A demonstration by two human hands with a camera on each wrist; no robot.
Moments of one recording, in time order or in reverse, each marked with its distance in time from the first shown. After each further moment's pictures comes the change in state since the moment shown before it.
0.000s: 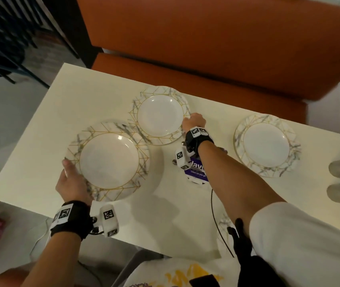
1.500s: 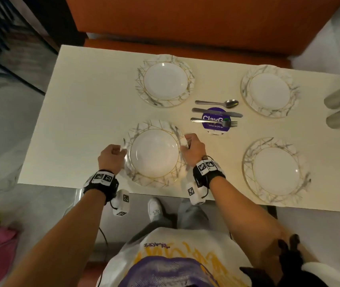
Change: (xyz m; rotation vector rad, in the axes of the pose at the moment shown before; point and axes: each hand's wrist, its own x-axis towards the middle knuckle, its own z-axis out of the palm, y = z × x) left_hand 0.095 -0.064 -0.060 0.869 -0.575 0.292; right_hand -0.248 0.108 0.108 0.142 -0.028 -0.101
